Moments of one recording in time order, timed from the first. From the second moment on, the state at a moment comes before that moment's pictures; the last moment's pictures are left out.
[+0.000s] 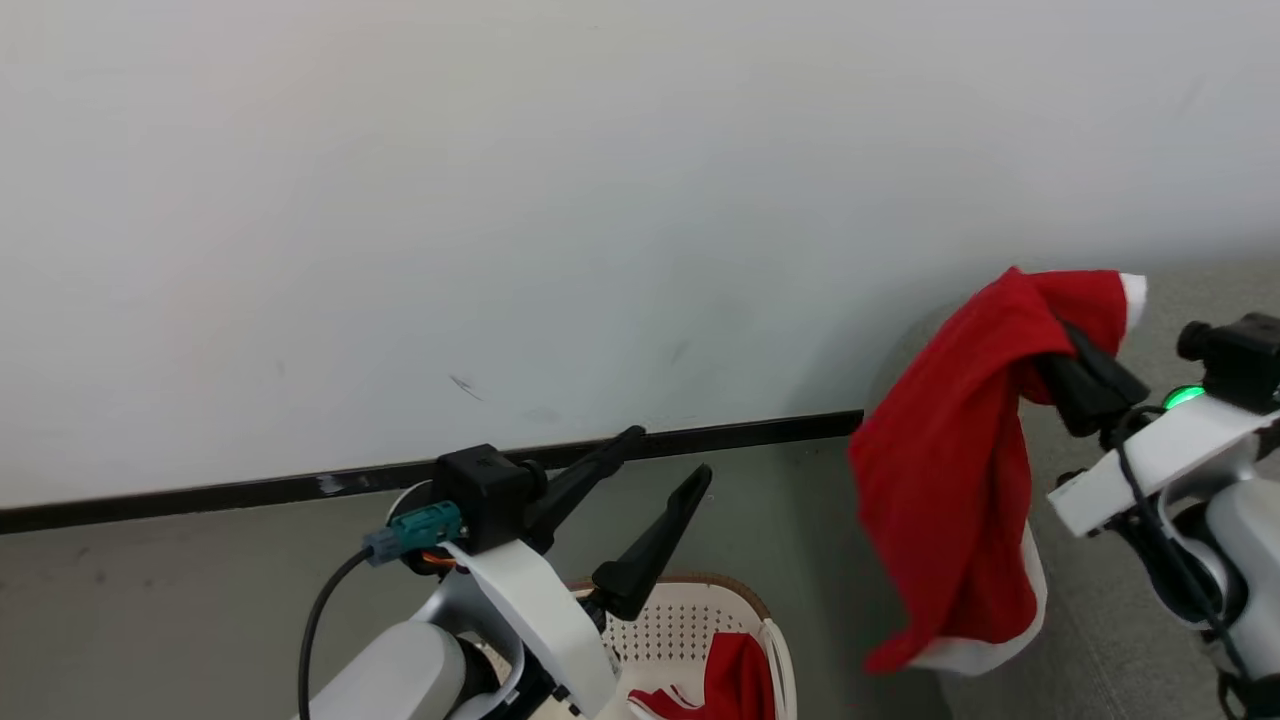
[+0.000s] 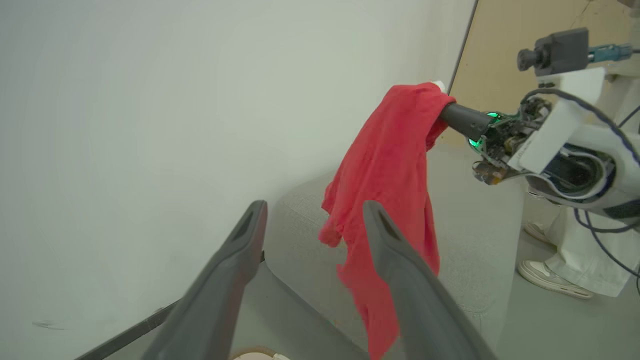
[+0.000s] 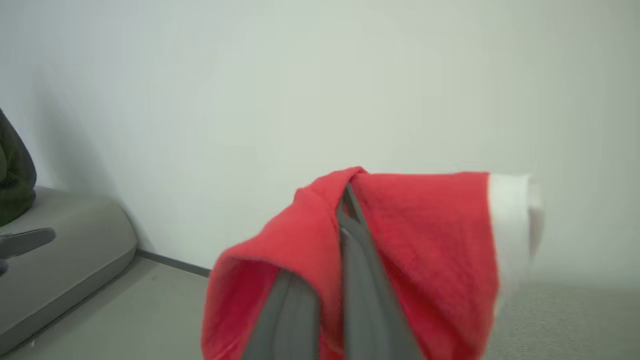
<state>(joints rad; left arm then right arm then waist) -0.37 0.20 -0.66 -0.03 -0.71 -0.06 0.05 -0.43 -0.45 0.48 0.20 0.67 0.12 -0.25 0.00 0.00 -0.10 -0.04</state>
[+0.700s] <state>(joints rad) -0.34 0.12 -0.82 -0.03 -0.70 -0.11 -0.01 -0.10 -0.51 0.04 0.10 0.56 0.12 -0.25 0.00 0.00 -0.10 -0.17</state>
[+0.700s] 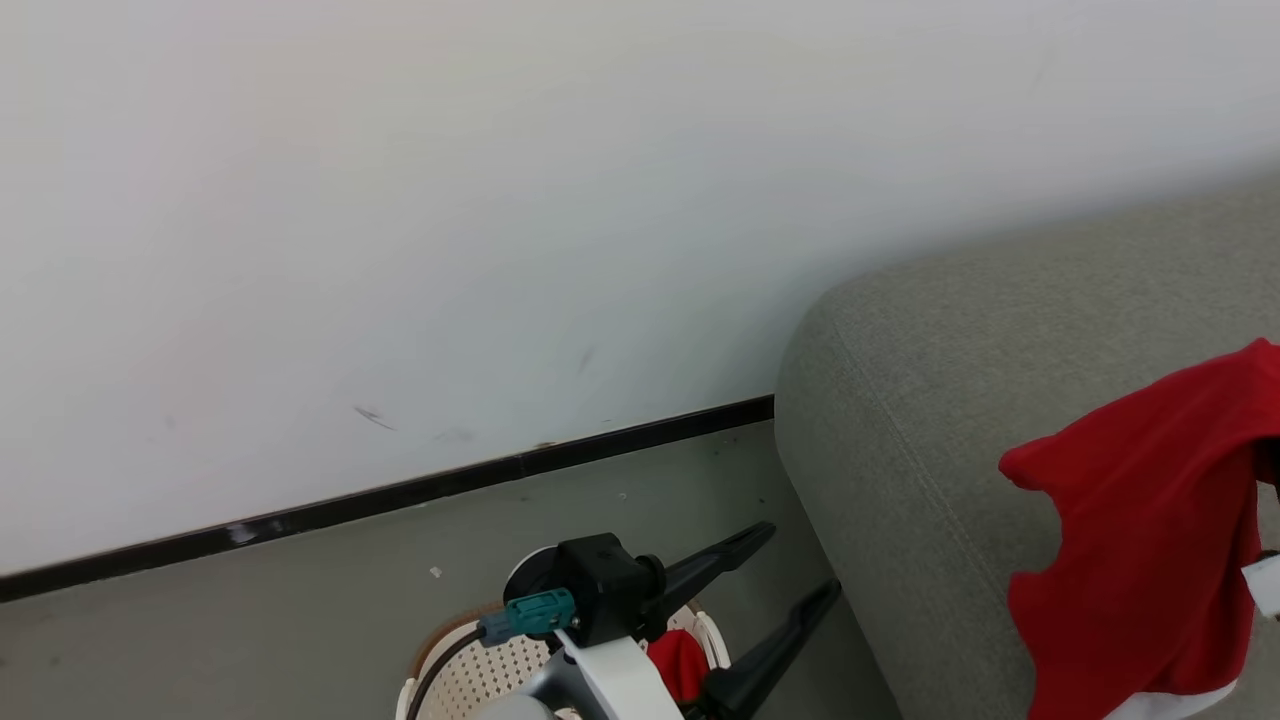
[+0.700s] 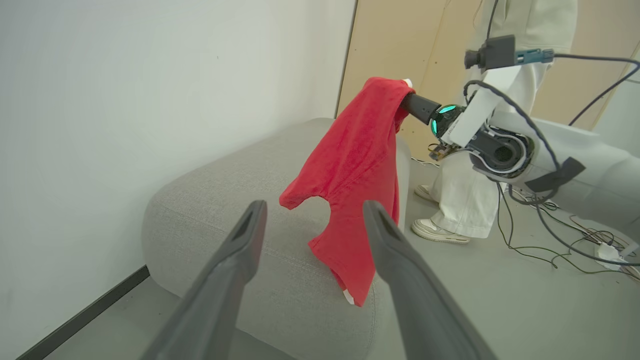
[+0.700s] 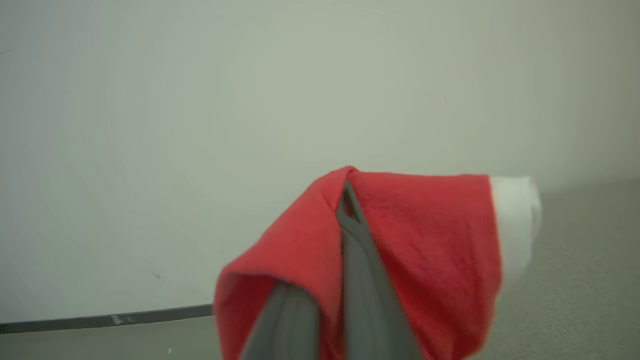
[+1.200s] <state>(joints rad) -0.34 0.10 -0.85 0.01 -0.68 -0.11 -0.07 -0.04 -0.48 0.07 0.00 0.57 0.12 -0.25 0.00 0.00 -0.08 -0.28</state>
